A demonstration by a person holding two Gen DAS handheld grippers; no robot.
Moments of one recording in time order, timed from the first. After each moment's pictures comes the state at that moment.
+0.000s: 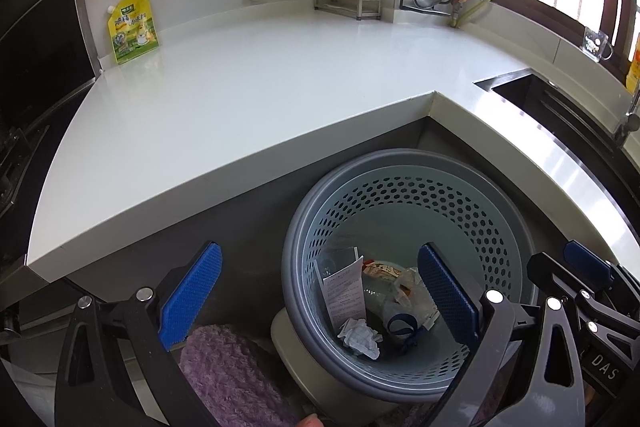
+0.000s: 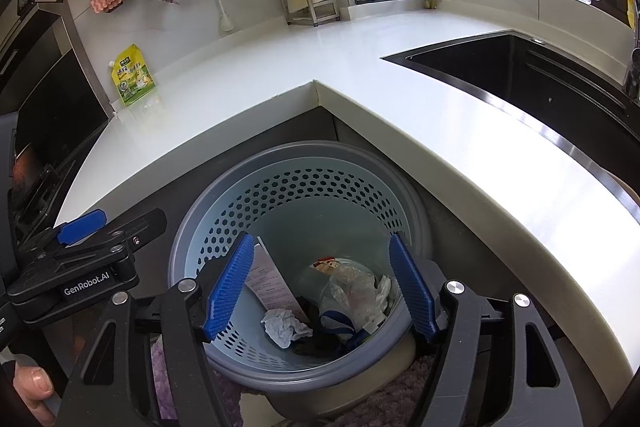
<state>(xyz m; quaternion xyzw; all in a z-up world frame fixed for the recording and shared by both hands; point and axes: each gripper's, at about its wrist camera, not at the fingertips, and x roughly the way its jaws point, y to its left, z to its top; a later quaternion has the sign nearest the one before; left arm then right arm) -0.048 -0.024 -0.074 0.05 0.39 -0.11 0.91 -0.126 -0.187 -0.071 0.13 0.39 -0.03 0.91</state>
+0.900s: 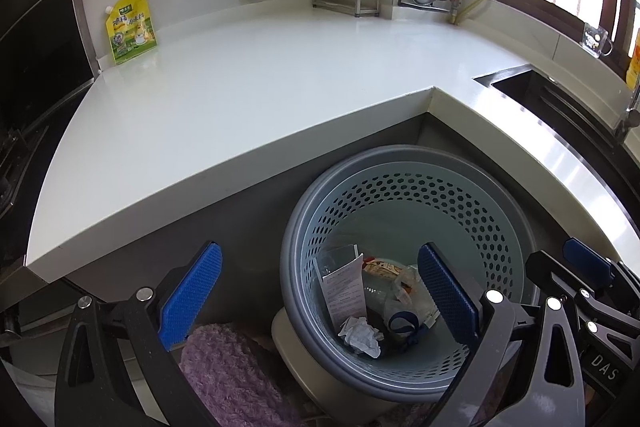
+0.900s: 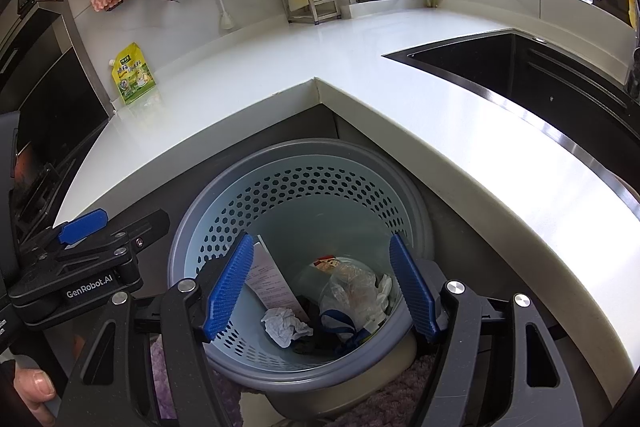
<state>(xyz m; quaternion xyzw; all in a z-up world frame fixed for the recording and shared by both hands) -0.048 -0.027 -0.077 0.05 0.39 -0.10 0.91 -0.126 -0.185 -0.074 0.13 0.39 -0.03 0.91</state>
